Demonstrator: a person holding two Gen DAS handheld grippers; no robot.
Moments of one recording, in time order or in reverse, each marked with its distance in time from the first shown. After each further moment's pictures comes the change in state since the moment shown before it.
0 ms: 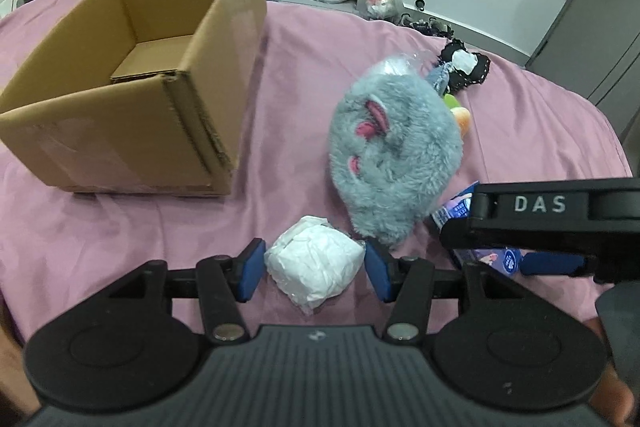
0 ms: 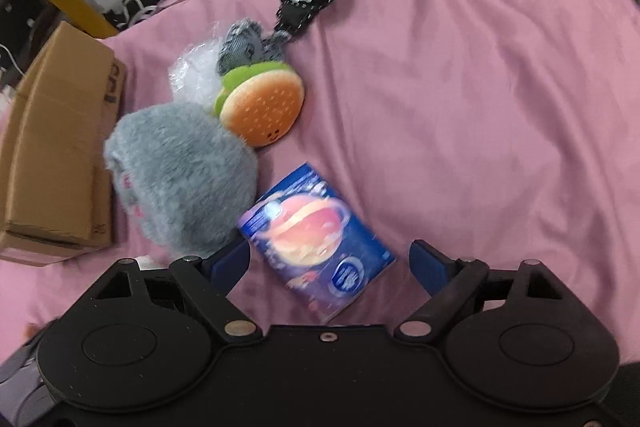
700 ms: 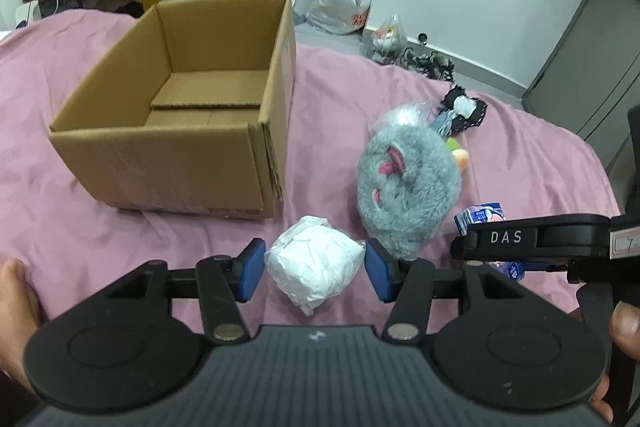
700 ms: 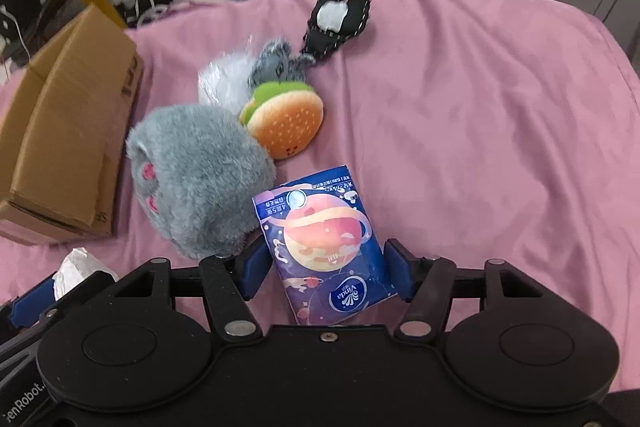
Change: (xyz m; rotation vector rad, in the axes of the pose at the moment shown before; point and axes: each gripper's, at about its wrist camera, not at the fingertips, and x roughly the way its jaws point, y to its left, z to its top) left arm -0.041 0.023 0.003 -0.028 -0.092 -0.014; right arm -0.024 0.013 -0.013 -0.093 -0.089 -0.032
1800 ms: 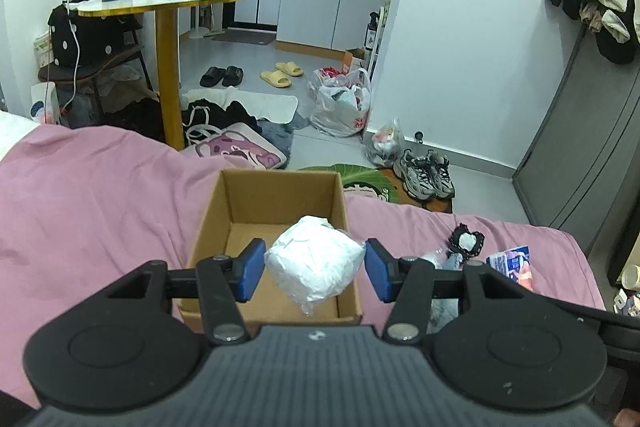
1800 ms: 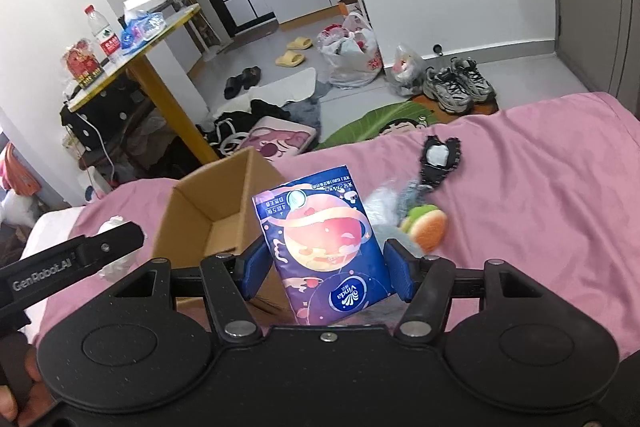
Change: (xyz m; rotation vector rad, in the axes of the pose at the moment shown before) left arm -0.094 0.064 0.081 0.023 -0.272 -0.021; right arm -0.100 0.066 0.000 0.081 -0.363 0.207
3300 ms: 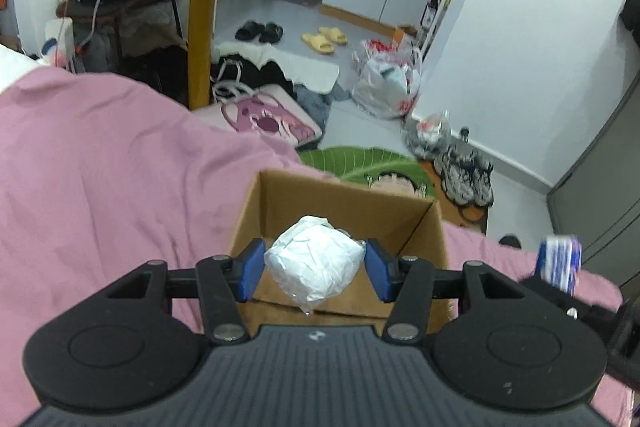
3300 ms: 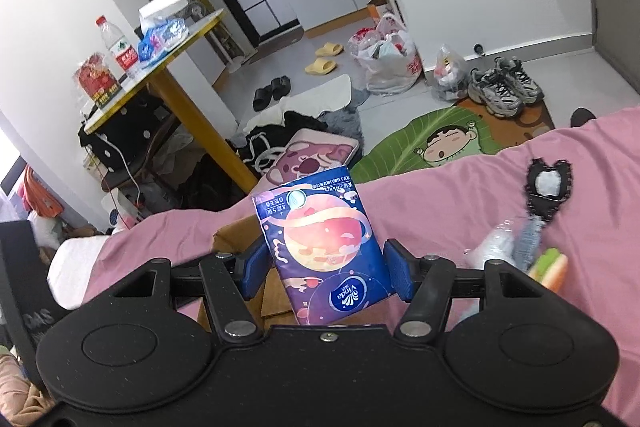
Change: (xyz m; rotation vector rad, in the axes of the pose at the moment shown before) left arm 0.130 0.063 0.028 -0.159 0.125 0.051; right arm 0.082 0.062 0.028 0.040 -0.019 0.091
